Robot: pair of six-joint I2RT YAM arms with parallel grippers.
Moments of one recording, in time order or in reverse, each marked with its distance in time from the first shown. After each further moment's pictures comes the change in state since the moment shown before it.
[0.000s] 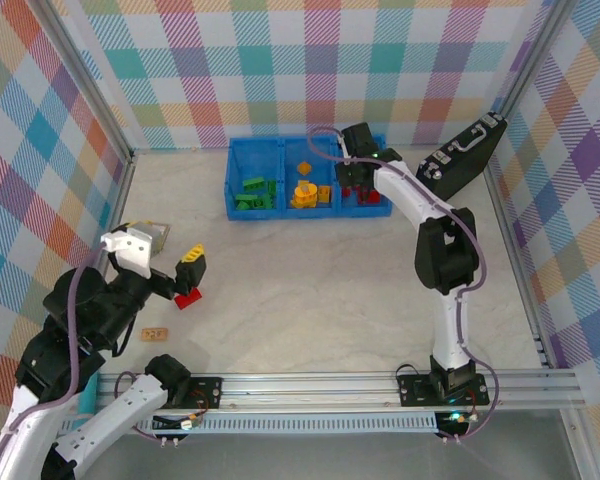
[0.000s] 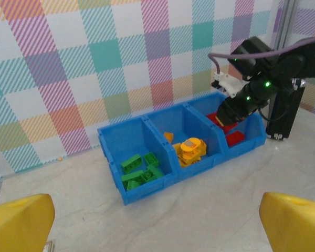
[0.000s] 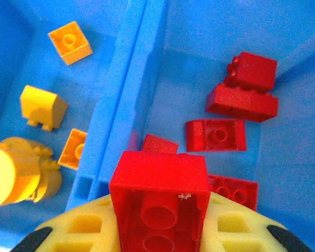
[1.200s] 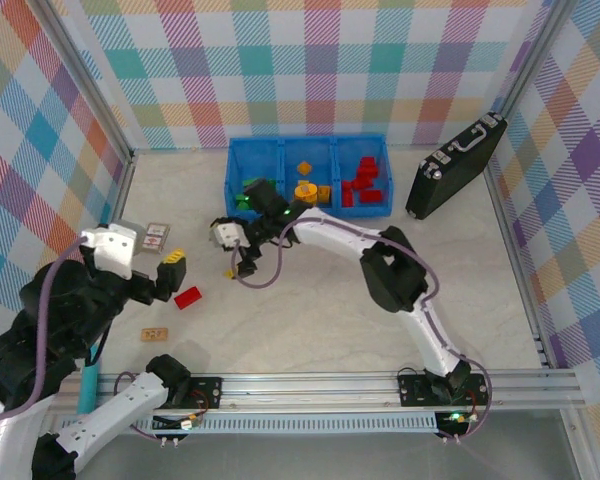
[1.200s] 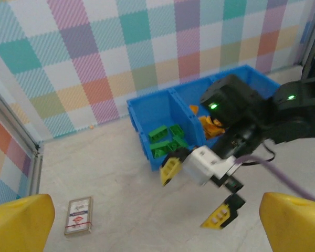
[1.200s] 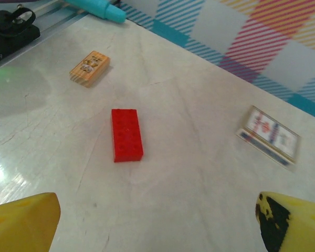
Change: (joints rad) left arm -0.001 0.101 0.237 -0.331 -0.101 -0.016; right arm 0.480 0.150 -0.001 0.266 -0.972 -1.029
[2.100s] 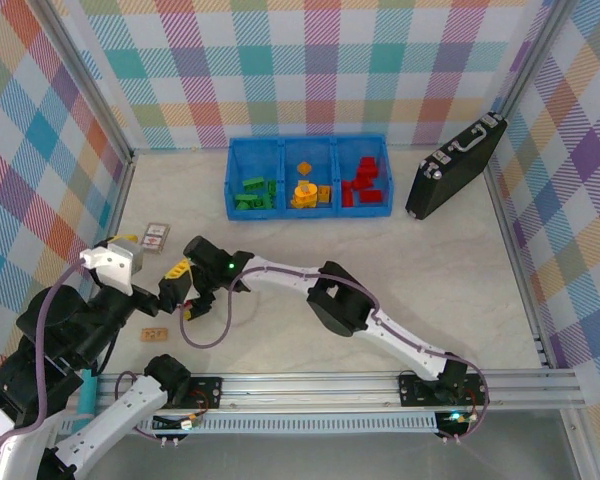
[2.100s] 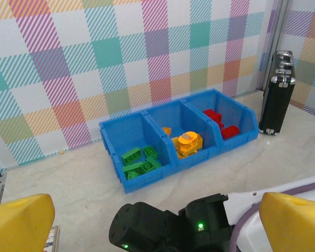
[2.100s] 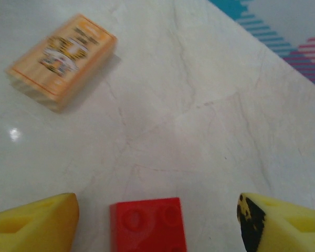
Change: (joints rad) left arm 0.000 -0.164 -0.174 0.177 0.109 0.010; right arm 0.250 0.391 0.390 0.040 0.345 0.047
